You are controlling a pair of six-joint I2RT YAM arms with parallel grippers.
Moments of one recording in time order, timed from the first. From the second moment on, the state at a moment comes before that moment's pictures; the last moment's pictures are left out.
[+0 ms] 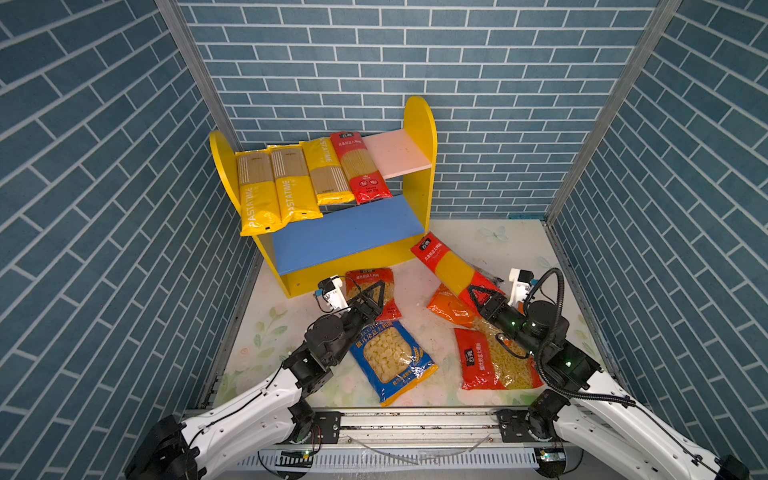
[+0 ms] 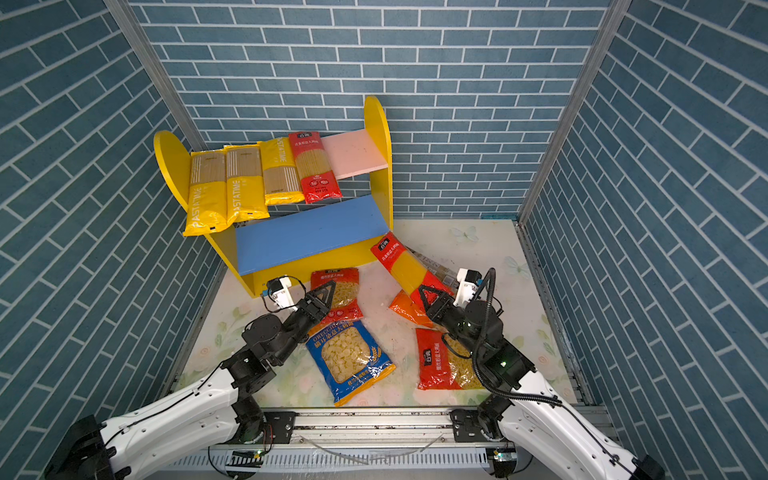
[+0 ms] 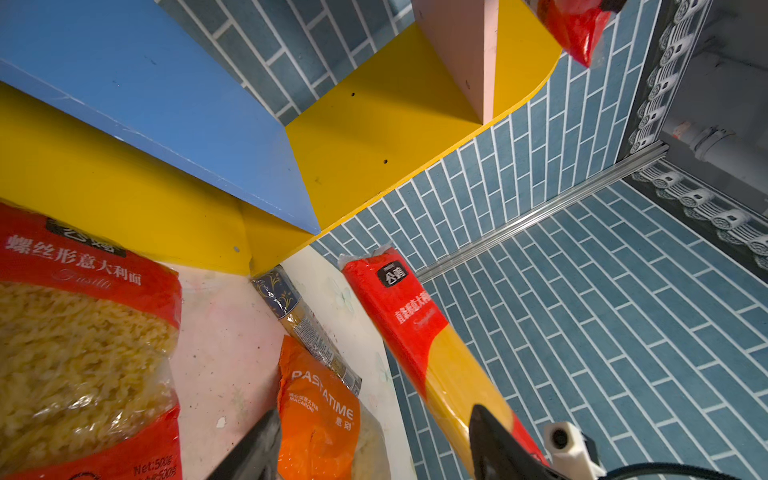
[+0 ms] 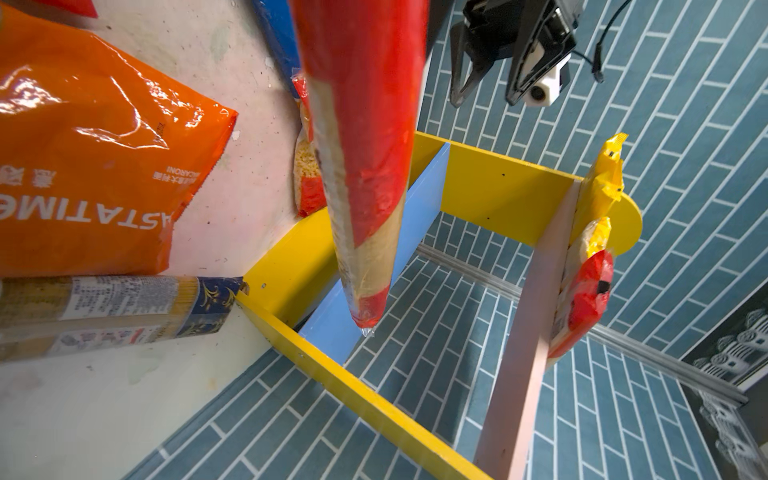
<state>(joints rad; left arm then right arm) -0.78 0.82 0.35 0.46 -0.27 -1.05 0.70 0.66 0.57 -0.04 -0.01 1.00</state>
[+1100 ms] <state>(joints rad) -0.78 0.65 0.32 0.29 -0.28 -1.02 0.70 1.15 1.25 0.11 -0.20 0.89</state>
